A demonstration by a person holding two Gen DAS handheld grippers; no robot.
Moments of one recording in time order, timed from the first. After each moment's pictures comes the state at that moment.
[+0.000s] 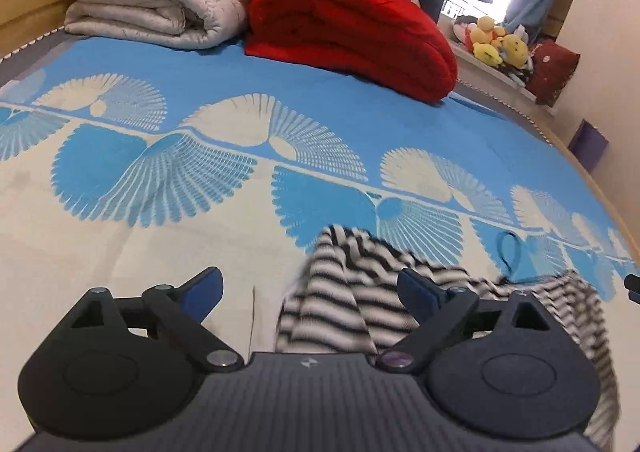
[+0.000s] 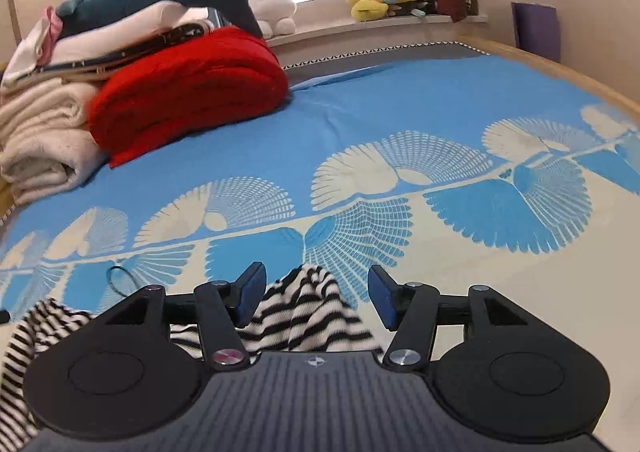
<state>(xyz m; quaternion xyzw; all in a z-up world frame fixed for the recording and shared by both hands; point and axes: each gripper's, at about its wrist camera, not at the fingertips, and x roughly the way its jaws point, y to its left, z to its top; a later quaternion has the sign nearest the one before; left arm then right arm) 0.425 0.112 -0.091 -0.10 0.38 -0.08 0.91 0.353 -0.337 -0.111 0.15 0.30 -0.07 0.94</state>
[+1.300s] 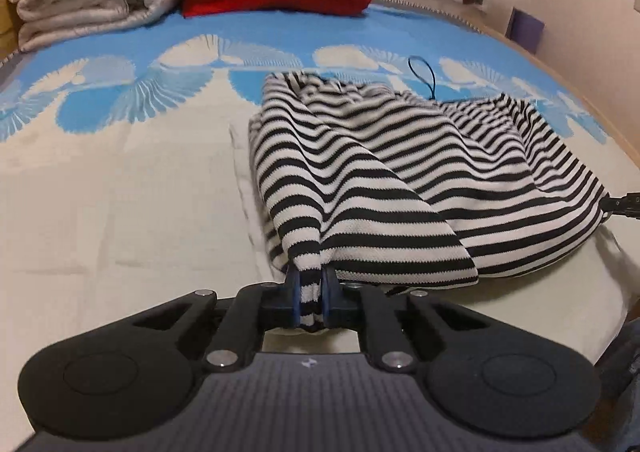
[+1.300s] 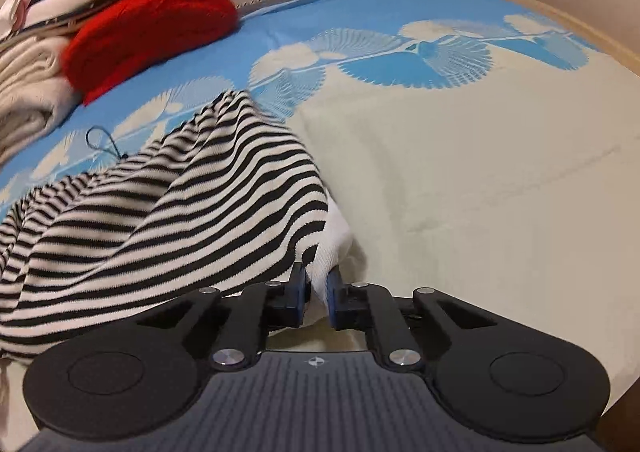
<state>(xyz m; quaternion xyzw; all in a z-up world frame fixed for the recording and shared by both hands) 0.274 0.116 -0.123 0.03 0.41 -0.16 0.90 0.199 -0.348 -0.170 0.17 0.38 -0.11 0.90</state>
